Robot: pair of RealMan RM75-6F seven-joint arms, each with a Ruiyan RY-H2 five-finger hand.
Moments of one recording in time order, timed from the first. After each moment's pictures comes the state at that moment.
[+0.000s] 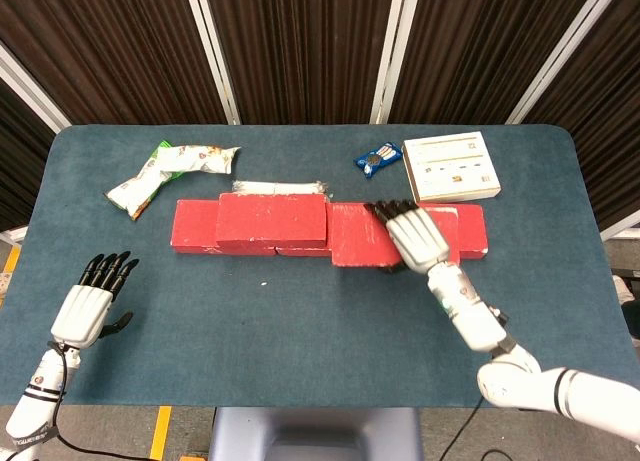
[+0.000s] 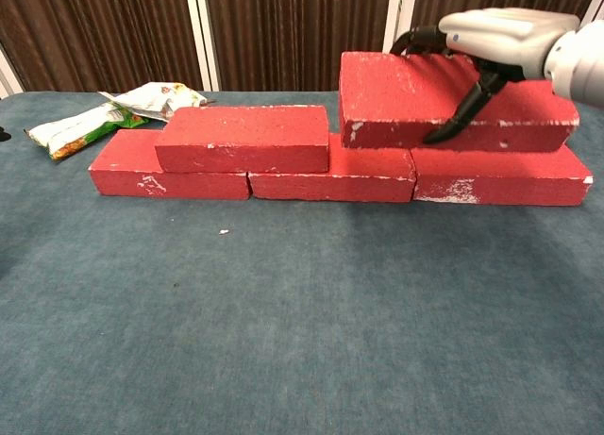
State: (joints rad) left arm -0.34 -1.44 0.02 -1.06 1.55 1.38 -0.12; right arm 0.75 -1.36 0.29 -1.54 -1.18 0.91 -0.39
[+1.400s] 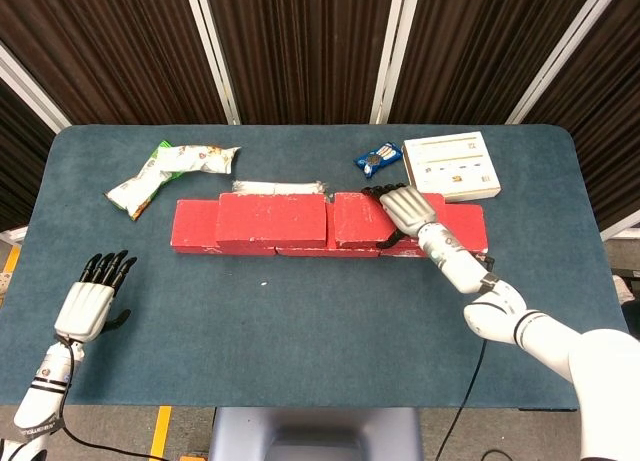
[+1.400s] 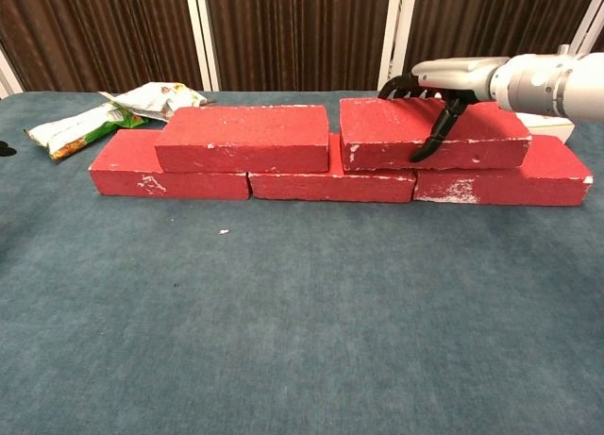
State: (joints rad) left arm -0.35 -1.47 -0.01 -1.02 1.51 1.29 -0.09; right arm 0.98 -1.54 0.19 -0.93 -1.36 0.60 0.21
